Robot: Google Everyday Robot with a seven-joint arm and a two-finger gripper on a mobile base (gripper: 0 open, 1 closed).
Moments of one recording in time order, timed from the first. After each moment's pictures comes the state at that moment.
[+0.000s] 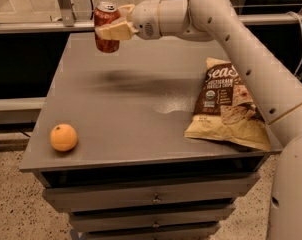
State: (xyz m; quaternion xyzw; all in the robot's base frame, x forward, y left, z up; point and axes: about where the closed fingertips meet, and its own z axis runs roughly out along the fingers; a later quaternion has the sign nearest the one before) arm 0.707 0.091 0.983 -0.51 0.56 0.35 0.55
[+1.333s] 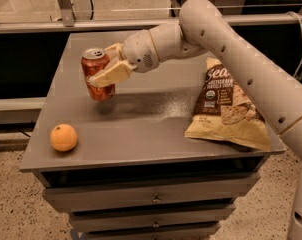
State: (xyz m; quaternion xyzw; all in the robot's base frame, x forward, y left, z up) arm 0.582 0.112 0.923 -0.62 0.53 0.43 0.40
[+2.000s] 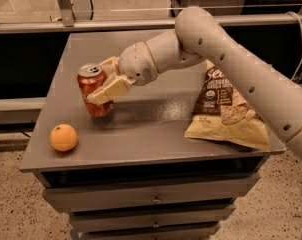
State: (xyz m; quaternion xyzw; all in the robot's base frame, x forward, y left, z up) arm 0.541 0.115 0.905 -0.65 0.50 0.44 0.37
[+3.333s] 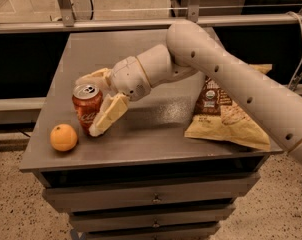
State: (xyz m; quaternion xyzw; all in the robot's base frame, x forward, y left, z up) arm 0.498 0.133 0.888 -0.68 0.46 0.45 0.36
